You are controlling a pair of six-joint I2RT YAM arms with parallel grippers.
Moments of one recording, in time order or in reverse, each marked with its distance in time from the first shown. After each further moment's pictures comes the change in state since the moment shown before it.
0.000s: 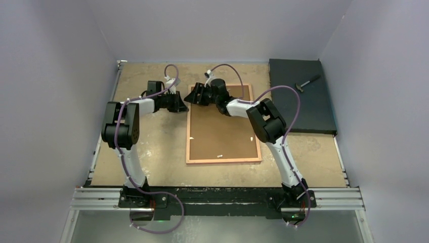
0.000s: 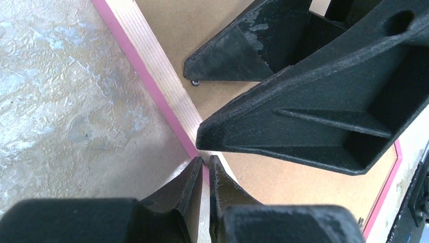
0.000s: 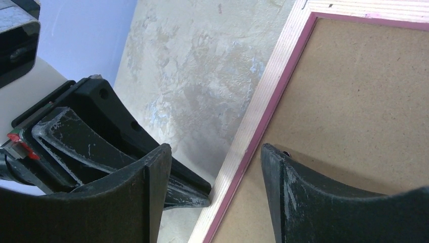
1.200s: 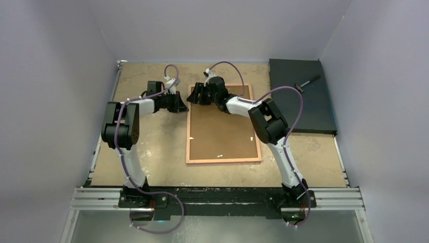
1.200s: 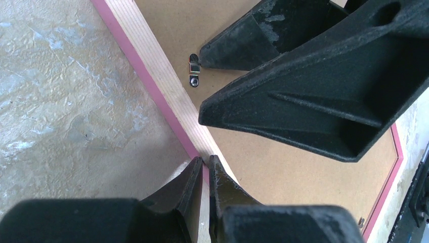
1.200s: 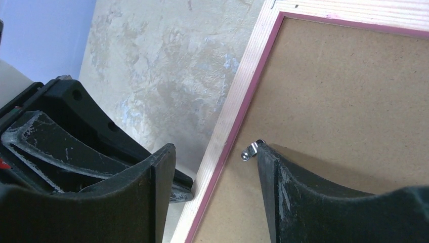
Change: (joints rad) left arm 0.000 -0.002 -0.007 0.011 0.000 0.000; right arm 0.013 -0.041 0.025 -0.165 0.088 -0.105
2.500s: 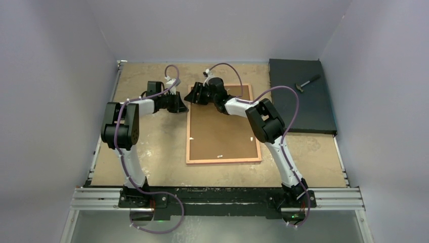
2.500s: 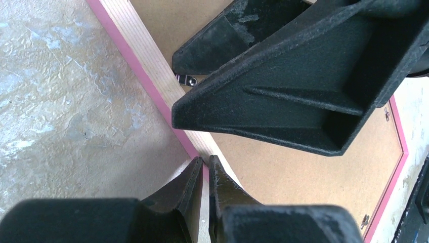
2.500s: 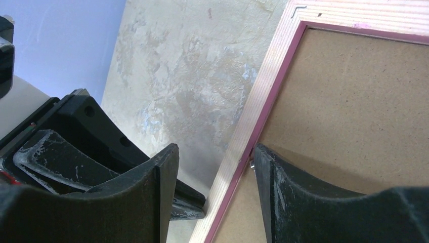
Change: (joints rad) left arm 0.000 -0.008 -0.006 -0.002 0.000 0.026; right arm 0.004 0.060 0.040 0.081 -0.060 0.089
